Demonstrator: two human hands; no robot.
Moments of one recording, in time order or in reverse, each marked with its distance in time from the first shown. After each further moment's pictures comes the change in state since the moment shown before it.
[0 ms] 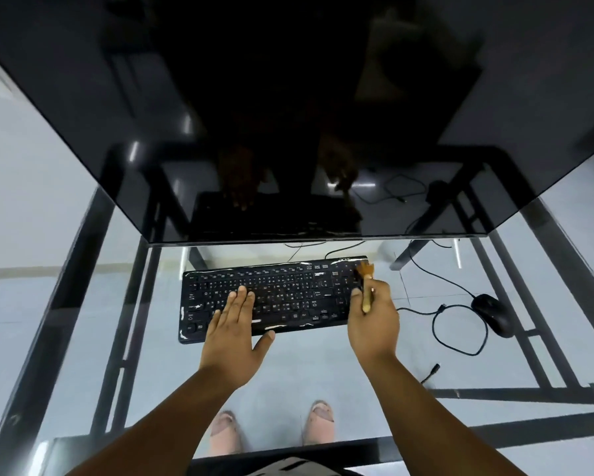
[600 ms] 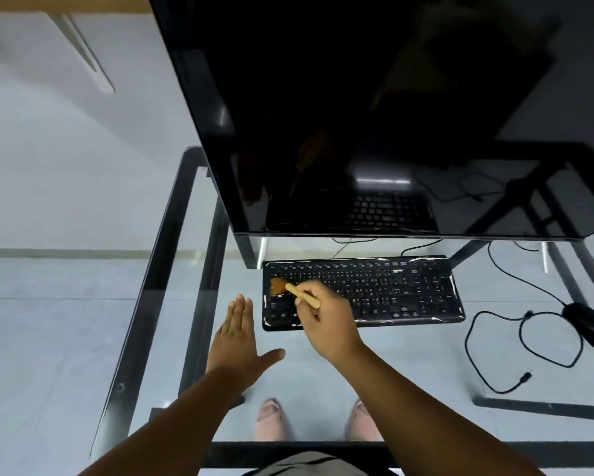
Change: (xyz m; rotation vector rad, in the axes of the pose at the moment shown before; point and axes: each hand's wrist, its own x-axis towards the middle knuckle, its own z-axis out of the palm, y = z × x) left_hand -0.038 -0.129 -0.032 0.036 -0.152 -0.180; right_hand -0.096 -0.109 0.127 0.167 -0.495 -0.360
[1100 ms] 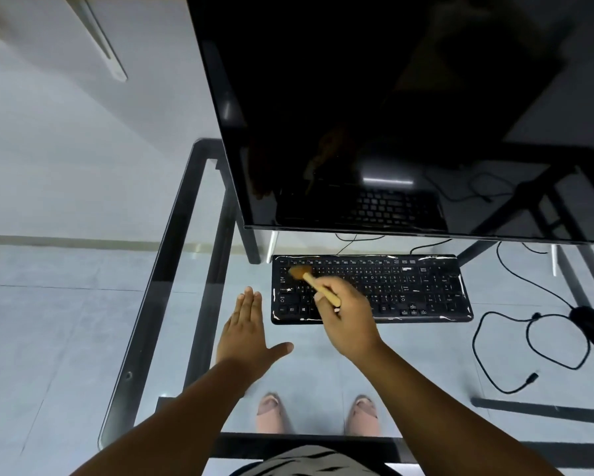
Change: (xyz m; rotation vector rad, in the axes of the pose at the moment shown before) left_hand 0.001 -0.003 0.003 -0.007 0.014 0.014; right_hand -0.003 0.012 -0.006 -0.056 0.016 -0.045
